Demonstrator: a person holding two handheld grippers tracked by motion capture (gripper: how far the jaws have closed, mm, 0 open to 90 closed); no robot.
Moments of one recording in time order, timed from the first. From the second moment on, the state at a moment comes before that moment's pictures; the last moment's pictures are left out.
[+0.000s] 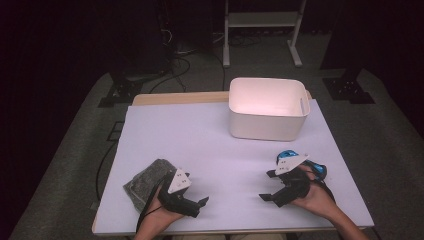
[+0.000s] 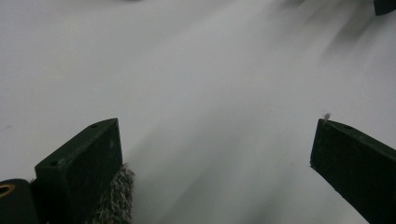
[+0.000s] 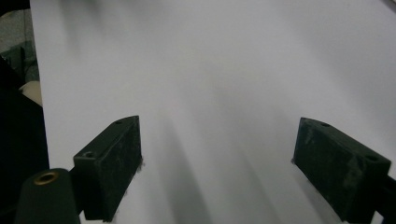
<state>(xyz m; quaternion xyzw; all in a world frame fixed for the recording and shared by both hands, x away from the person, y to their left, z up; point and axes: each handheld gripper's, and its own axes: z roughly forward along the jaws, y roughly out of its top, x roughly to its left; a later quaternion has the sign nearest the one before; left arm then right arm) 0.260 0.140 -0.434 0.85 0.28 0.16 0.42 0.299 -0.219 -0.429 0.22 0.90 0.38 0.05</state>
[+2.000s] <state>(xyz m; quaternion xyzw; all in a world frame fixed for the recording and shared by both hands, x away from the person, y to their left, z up) 0.258 0.138 -0.436 0.86 0.28 0.16 0.41 0.360 -0.325 -0.427 0.33 0.89 0.30 0.09</state>
